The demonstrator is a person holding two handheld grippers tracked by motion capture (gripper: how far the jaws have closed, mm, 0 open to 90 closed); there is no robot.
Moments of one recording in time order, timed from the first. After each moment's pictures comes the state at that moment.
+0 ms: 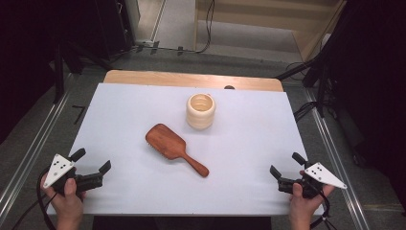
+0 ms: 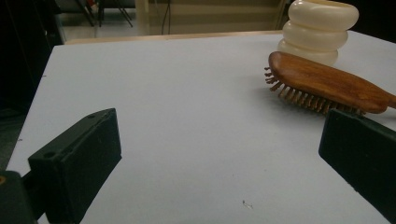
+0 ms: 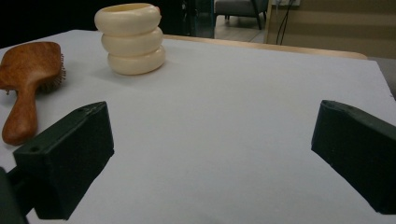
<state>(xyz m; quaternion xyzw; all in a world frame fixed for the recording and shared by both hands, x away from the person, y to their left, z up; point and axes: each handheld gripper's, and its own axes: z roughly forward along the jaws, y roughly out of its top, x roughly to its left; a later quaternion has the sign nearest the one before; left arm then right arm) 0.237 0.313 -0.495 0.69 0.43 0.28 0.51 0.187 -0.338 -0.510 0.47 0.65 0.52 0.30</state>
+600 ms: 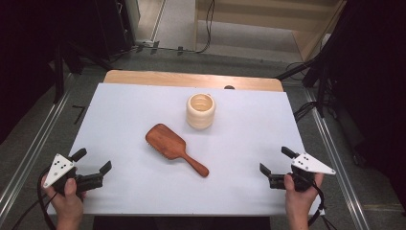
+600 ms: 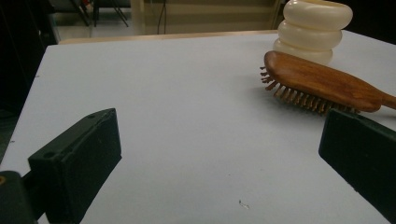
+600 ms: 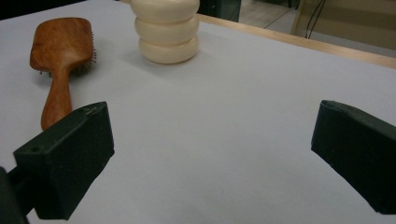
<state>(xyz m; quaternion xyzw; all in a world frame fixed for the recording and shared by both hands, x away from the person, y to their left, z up) 0.238 0.313 -0.496 0.69 0.42 0.28 0.51 0.204 -0.306 -0.475 0.43 0.72 0.48 0.26</state>
